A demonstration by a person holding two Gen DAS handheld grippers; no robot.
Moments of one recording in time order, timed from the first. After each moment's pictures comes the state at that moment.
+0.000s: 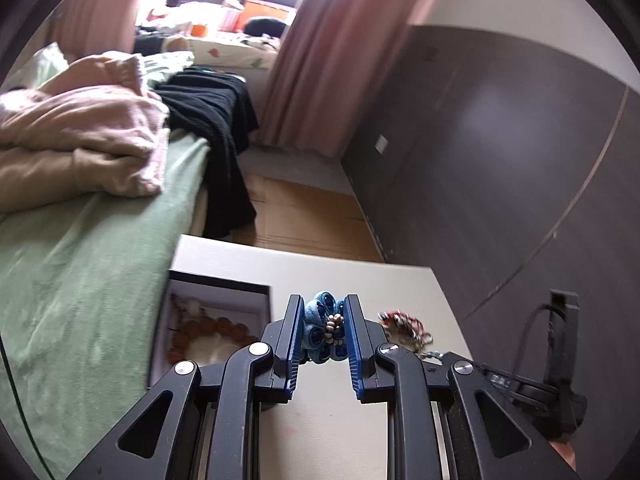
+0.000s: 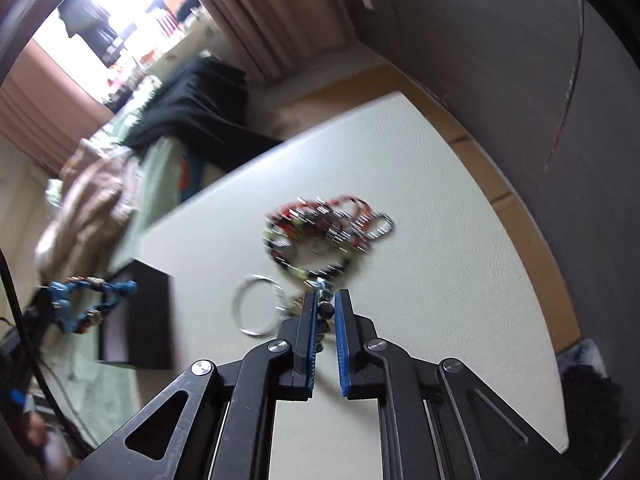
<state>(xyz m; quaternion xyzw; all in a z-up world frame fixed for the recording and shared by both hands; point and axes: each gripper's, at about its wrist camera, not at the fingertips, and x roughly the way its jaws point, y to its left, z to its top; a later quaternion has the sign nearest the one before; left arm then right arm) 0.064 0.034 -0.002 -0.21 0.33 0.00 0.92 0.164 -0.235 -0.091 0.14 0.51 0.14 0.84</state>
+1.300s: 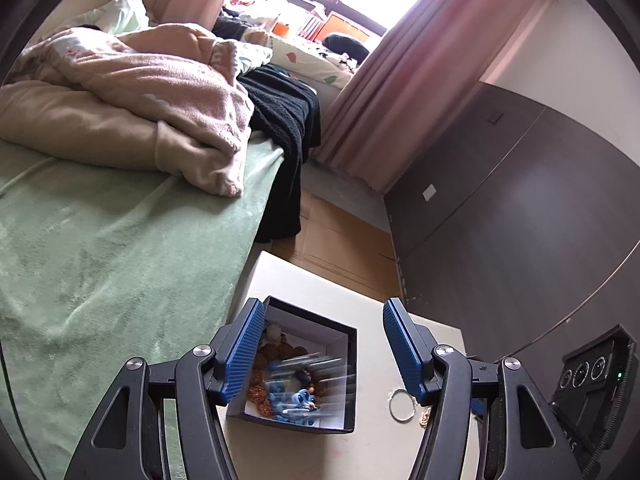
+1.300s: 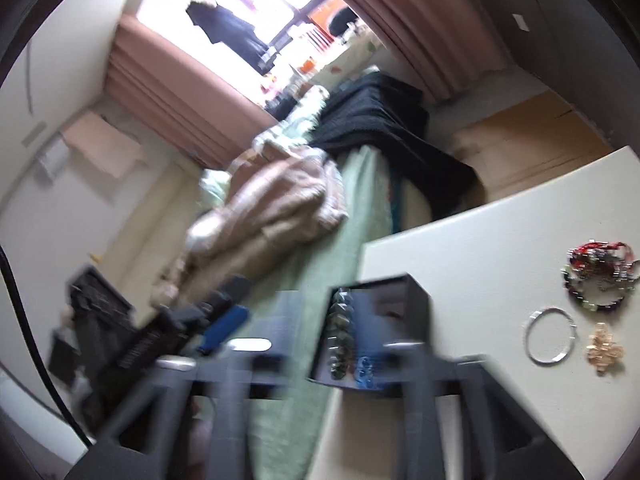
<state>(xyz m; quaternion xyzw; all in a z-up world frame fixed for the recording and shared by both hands) 0.047 0.121 -0.004 -0.31 0.30 0.08 0.90 0.140 -0.090 -0.033 0.20 0.42 0.38 0.80</state>
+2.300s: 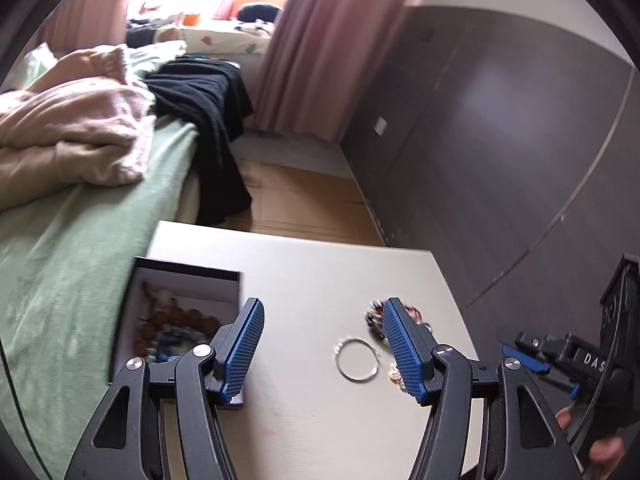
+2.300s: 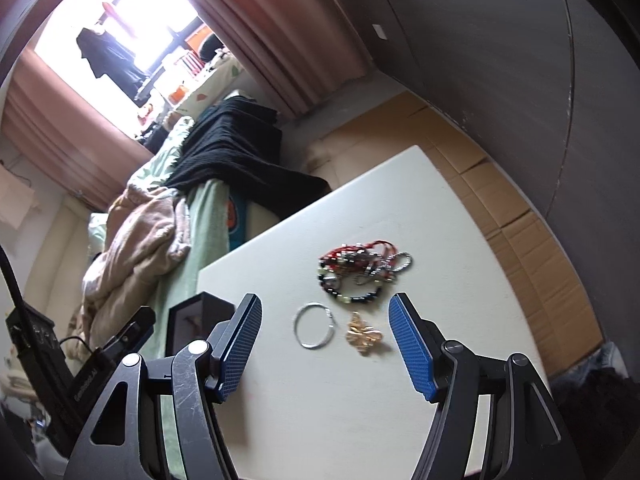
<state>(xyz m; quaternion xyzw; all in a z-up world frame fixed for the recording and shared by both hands) 0.091 -0.005 -0.018 -0.18 0.36 -0.01 0.91 0.155 -0.251 -0.042 0.19 0.47 0.17 0.84</state>
